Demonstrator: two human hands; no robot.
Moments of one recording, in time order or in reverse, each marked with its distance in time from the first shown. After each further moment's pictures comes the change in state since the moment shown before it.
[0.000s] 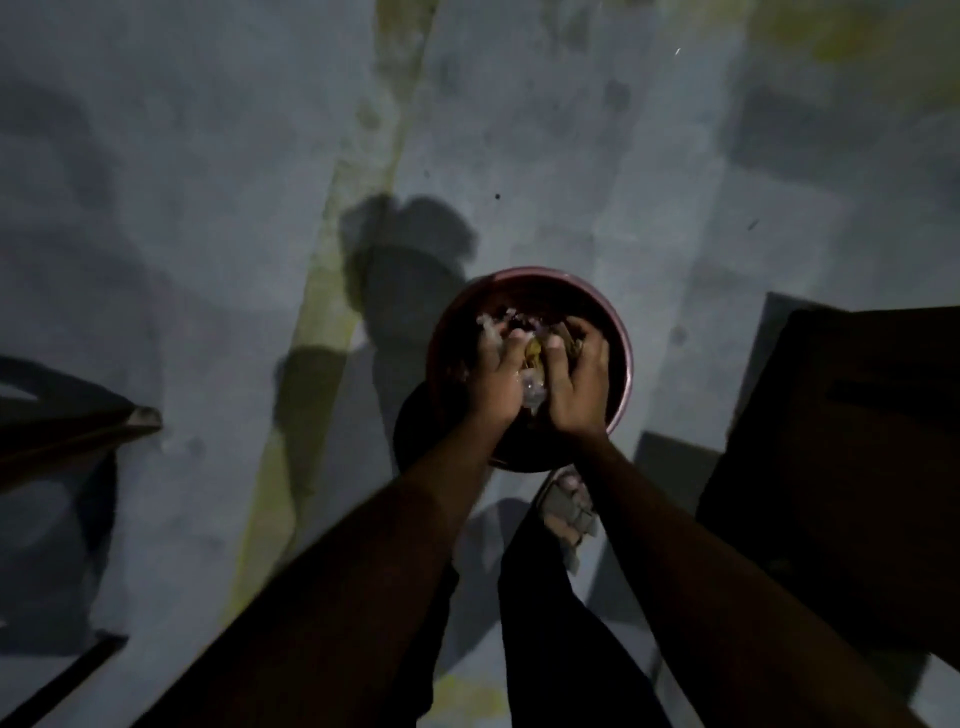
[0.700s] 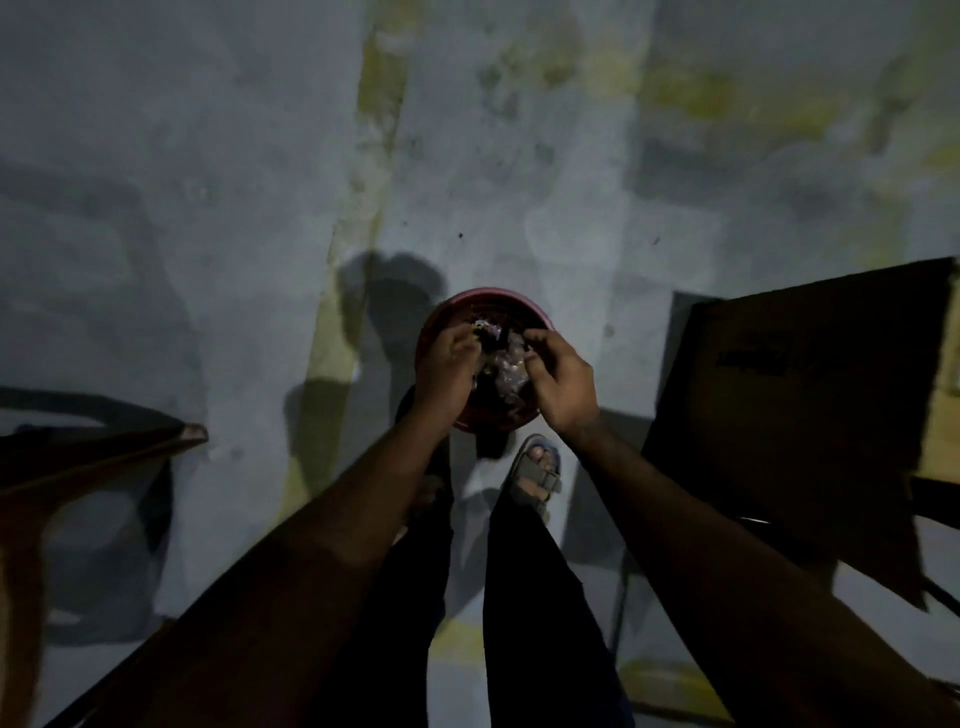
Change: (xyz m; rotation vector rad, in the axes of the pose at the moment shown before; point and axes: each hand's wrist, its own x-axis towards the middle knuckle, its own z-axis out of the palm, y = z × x) left_hand -0.159 0.107 -0.036 0.286 -0.029 0.164; right_hand -0.089 -0.135 -0.117 -0.076 -0.112 -0.064
